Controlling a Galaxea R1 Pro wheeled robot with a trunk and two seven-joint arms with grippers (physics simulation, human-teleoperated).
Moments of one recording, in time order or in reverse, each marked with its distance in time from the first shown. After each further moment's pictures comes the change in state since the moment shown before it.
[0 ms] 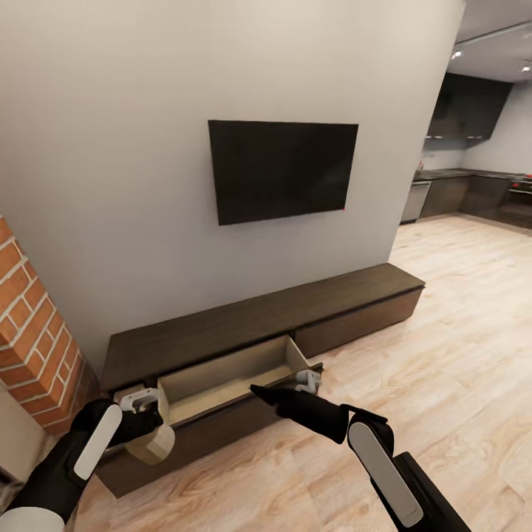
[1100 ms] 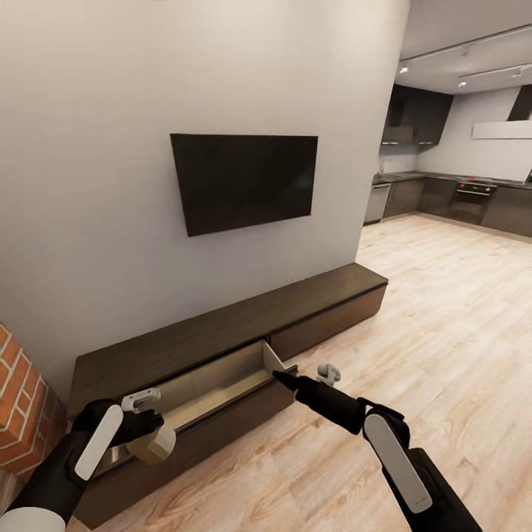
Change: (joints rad) left arm 0.001 -0.003 -0.003 0.000 0.000 0.000 0.000; right arm 0.000 0.008 -0.144 0.045 -0.003 0.006 0.001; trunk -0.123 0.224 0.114
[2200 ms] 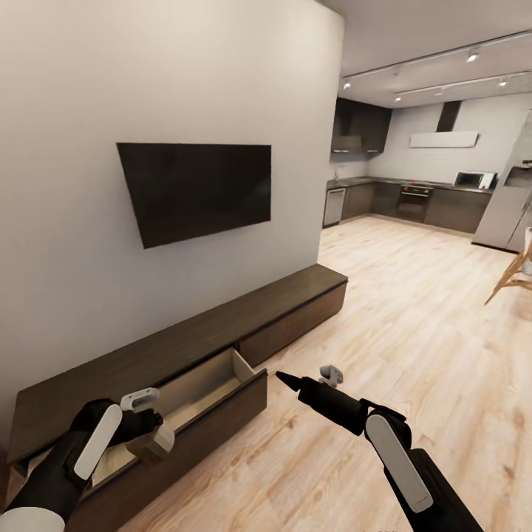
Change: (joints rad) left arm 0.000 0.001 0.006 -0.003 -0.004 0.000 0.000; right arm 0.000 -0.002 -0.016 0.024 0.000 -0.006 0.001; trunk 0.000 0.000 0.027
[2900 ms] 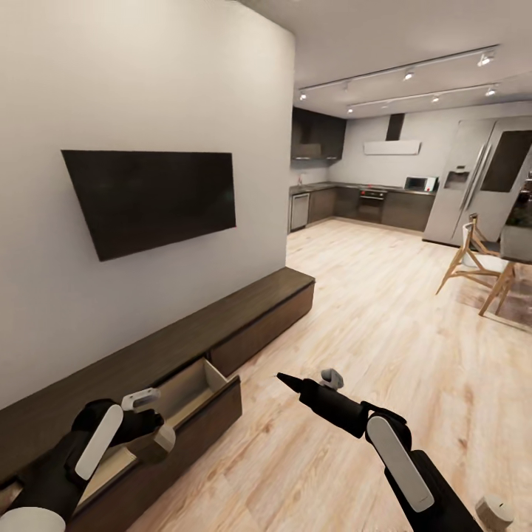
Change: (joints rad) left arm 0.000 -0.002 -0.006 0.000 -0.002 0.000 0.000; right arm 0.000 -0.006 -0.001 0.036 -0.062 -0.001 0.000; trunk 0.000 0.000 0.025
